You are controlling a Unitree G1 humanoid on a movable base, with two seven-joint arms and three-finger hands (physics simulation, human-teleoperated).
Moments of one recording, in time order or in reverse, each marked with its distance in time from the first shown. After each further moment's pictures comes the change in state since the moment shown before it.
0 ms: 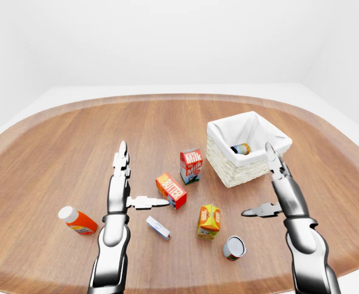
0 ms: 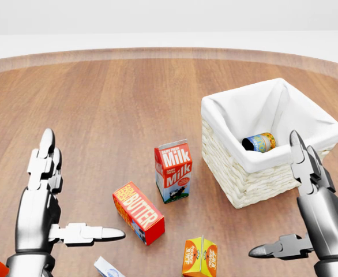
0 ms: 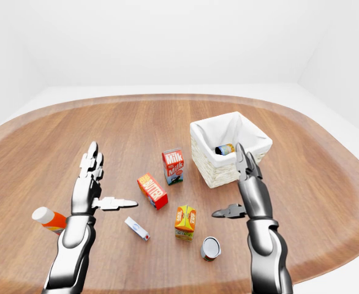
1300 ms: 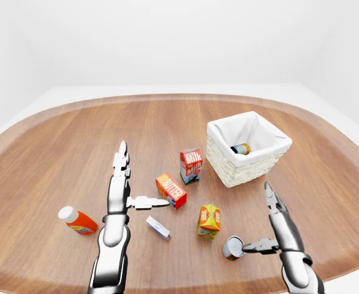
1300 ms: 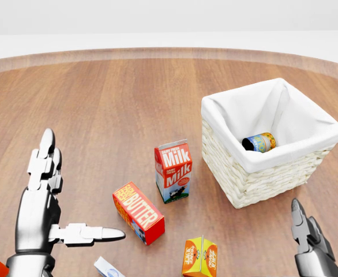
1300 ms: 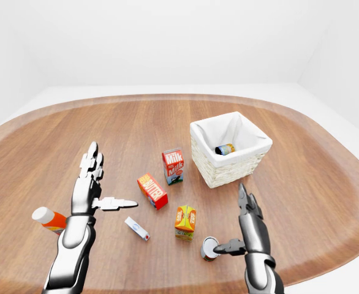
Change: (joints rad) left arm 0.002 0.000 -0.001 -0.002 0.002 0.000 0.000; right arm 0.235 0.096 0.004 0.113 -0.071 0.000 -0.069
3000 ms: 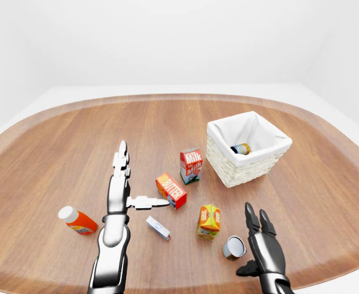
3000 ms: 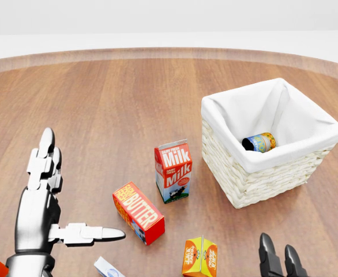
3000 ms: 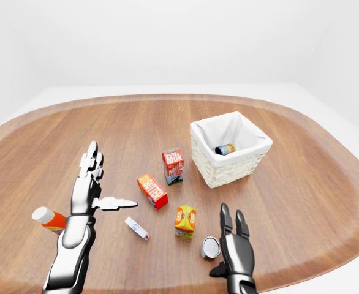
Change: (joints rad) left arm 0.001 0.000 -0.001 -0.008 0.001 0.000 0.000; right arm 0.070 -0.097 0.261 0.283 -0.288 0.000 -0.410
